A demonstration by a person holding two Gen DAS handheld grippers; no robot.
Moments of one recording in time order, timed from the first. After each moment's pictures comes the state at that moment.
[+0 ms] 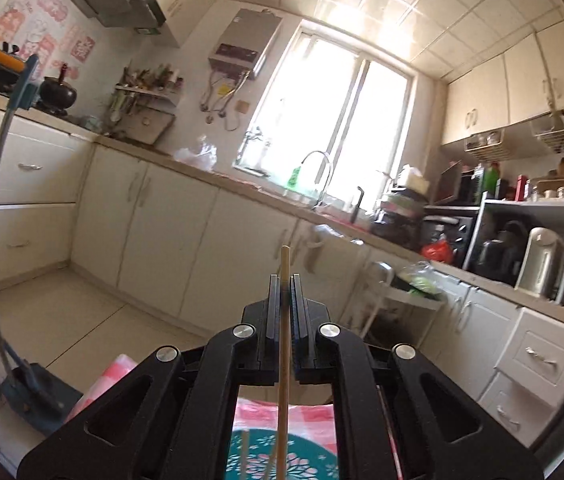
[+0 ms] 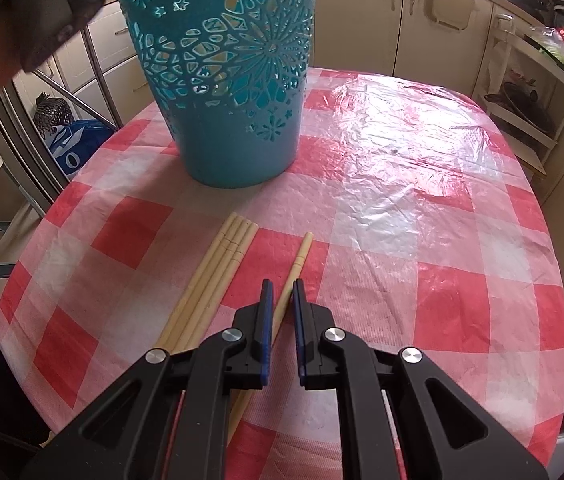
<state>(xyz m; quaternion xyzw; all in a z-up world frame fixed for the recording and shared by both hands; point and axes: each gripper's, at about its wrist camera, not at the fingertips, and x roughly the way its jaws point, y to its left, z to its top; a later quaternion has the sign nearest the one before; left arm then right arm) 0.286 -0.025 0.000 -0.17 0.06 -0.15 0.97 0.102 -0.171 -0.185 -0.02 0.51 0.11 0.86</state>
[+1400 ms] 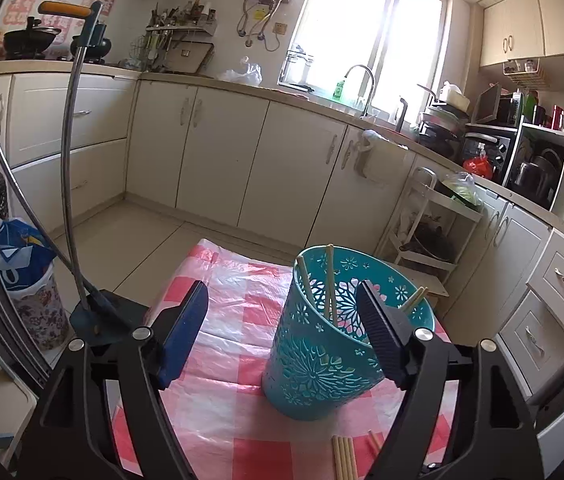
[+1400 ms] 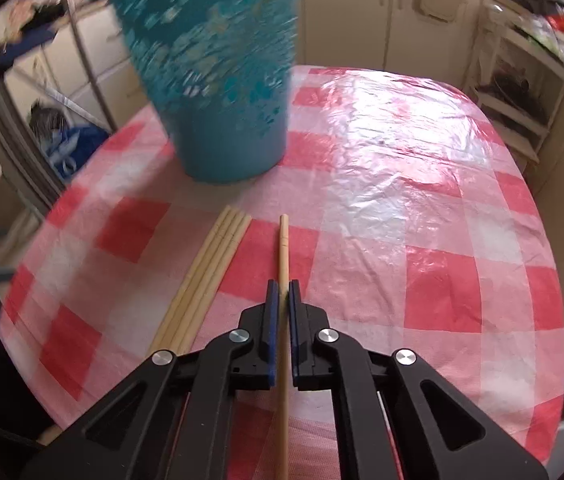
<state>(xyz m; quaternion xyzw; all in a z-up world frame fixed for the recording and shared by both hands) 0.204 0.018 -0.071 -0.12 0.22 -0.09 0.96 0.096 -0.182 -0.177 0.02 0.51 0.09 0.86</state>
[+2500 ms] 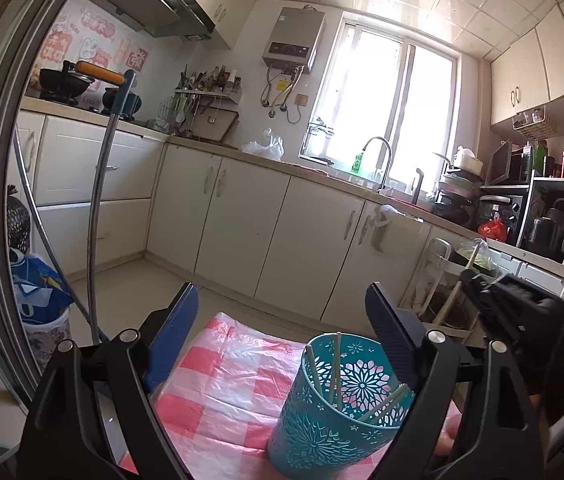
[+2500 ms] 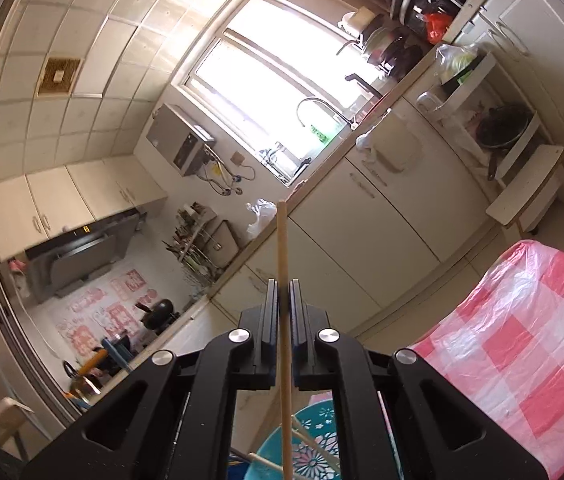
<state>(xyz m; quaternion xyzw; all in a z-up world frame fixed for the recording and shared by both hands) 0.183 0.019 -0.036 -0.14 0.09 -0.03 0.99 0.201 -0.229 -0.039 0.39 0.09 0.07 0.91</state>
